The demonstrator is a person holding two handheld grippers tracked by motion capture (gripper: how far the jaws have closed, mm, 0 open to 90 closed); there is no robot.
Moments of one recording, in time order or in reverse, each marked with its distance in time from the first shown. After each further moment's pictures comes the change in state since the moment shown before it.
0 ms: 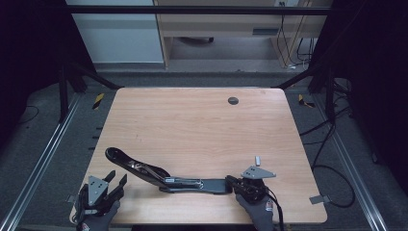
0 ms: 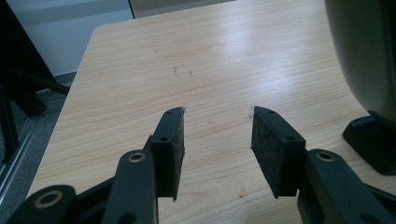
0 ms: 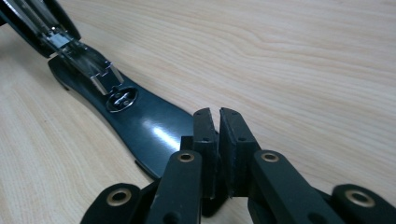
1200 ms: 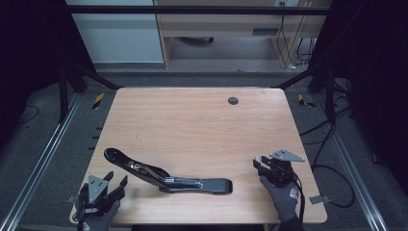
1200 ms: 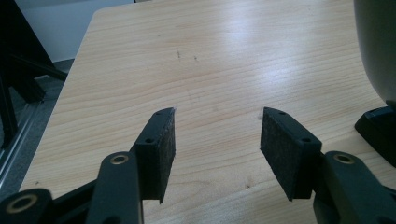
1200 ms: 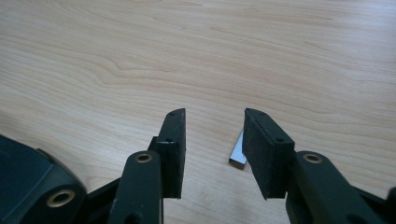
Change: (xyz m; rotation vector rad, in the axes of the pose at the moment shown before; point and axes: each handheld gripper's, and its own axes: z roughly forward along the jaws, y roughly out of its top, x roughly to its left) left arm 0.002 -0.005 0.005 0.044 0.001 -0.024; right arm -0.067 0.026 -0.041 0.001 -0.300 0.097
